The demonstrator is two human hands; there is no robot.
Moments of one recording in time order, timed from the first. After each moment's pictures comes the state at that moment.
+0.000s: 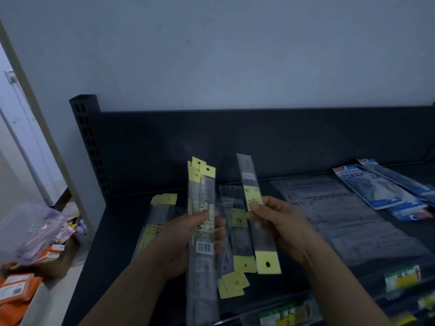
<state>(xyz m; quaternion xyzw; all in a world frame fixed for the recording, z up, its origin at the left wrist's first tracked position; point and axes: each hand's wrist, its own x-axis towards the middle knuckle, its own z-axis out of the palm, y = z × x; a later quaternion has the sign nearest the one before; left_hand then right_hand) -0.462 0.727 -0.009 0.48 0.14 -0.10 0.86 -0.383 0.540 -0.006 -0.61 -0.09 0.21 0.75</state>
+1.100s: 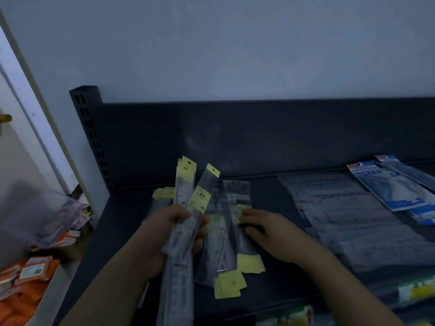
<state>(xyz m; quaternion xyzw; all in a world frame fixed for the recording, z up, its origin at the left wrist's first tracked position) -0.470 0.737 -0.001 0.46 0.20 -0.07 0.86 -0.361 0.532 -0.030 -0.89 -0.39 0.08 0.22</state>
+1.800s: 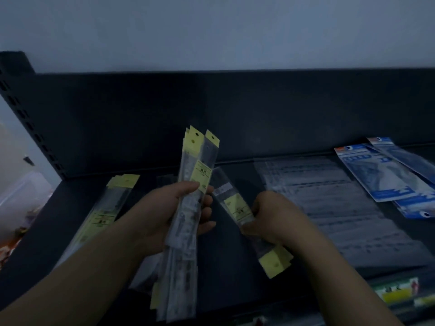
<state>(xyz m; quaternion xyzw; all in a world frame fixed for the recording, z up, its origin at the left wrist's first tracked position) -0.402 0.666 0.008 0.51 0.23 -0.09 0.83 -0.318 0.494 -0.015 -0.96 -0.18 0.16 0.16</state>
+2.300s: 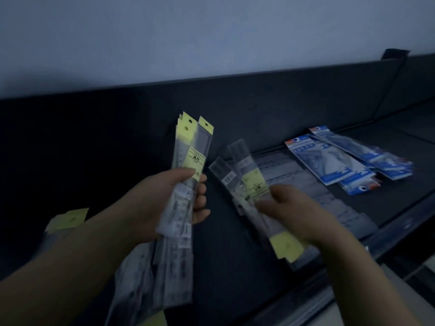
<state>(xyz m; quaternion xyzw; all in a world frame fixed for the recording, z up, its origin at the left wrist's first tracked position) -0.340 0.653 0.030 0.55 0.12 -0.18 0.80 -0.315 0.424 0.004 -0.91 -0.11 0.08 0.39</state>
